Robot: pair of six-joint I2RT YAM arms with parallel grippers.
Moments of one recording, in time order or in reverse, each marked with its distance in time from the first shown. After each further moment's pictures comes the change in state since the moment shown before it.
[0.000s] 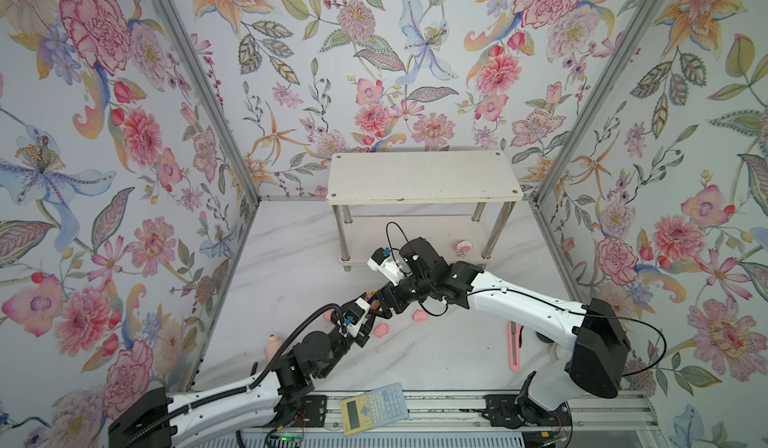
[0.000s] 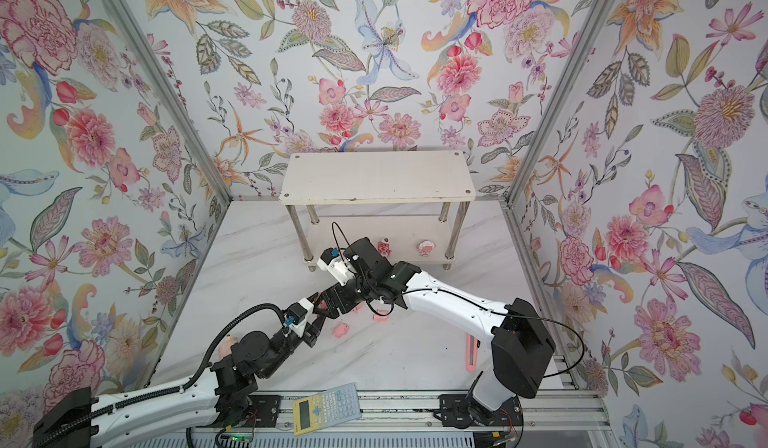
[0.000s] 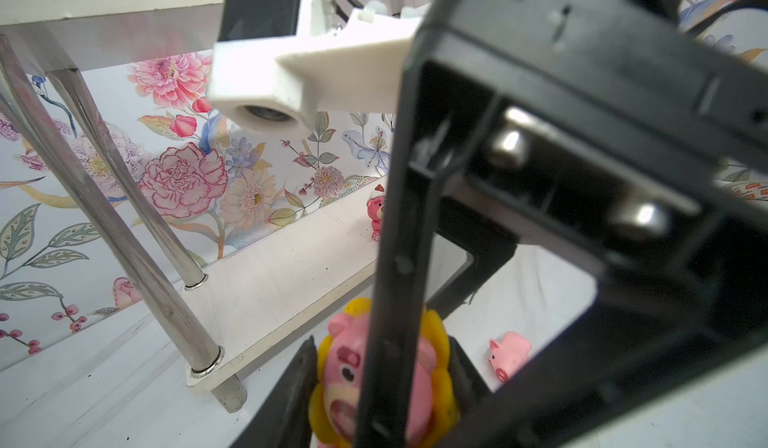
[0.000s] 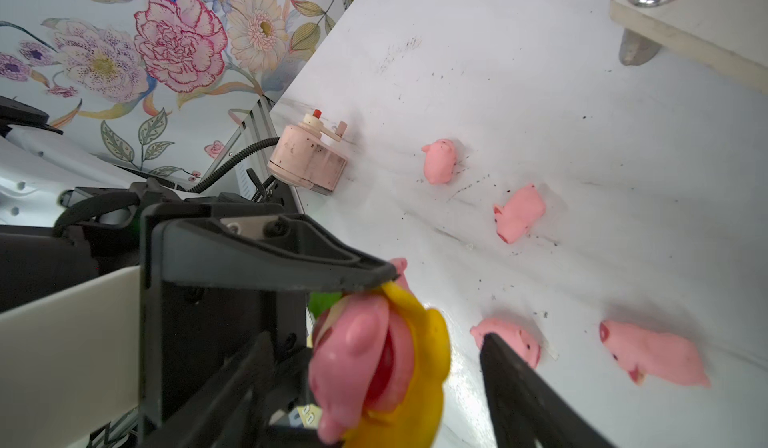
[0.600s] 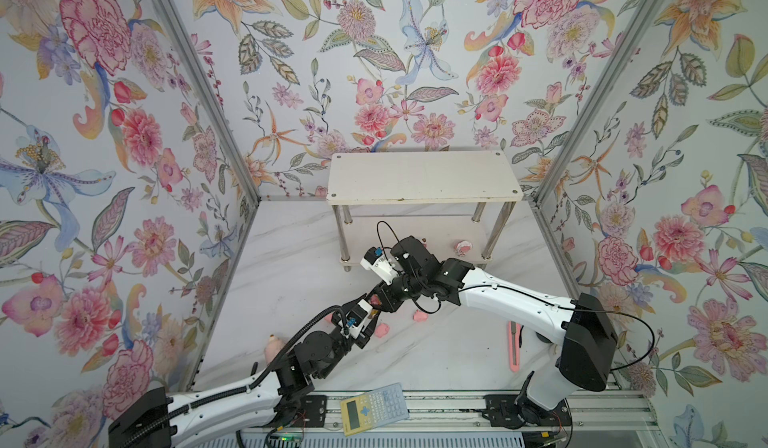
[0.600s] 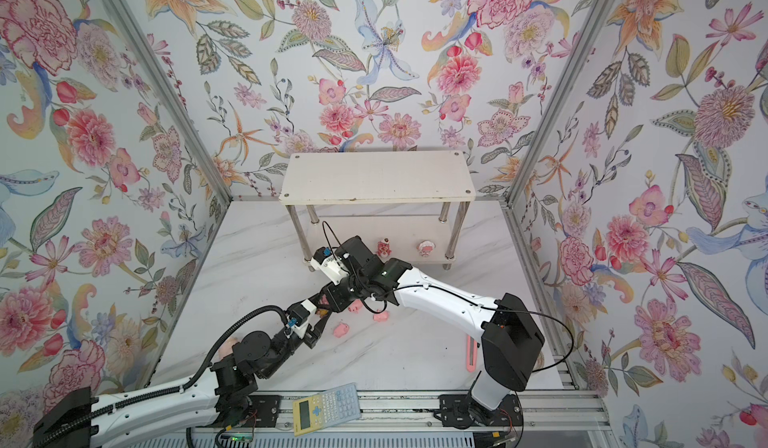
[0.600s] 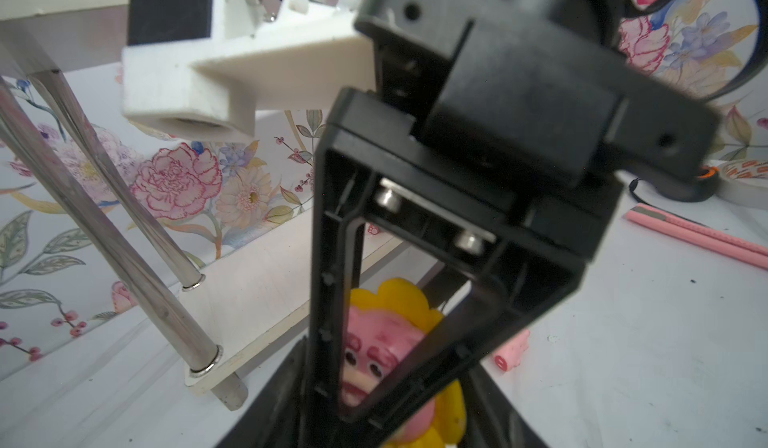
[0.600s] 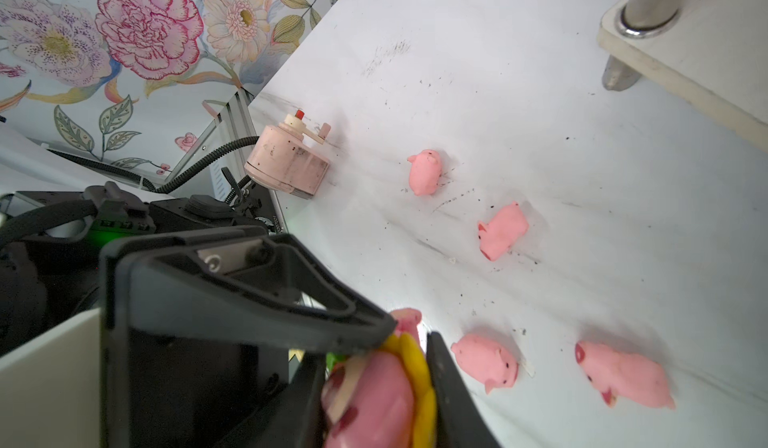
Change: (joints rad) left arm -0.001 0.001 0.005 -0.009 0.006 0.020; right arm 0.019 0.053 0.068 -0.042 0.064 -0.061
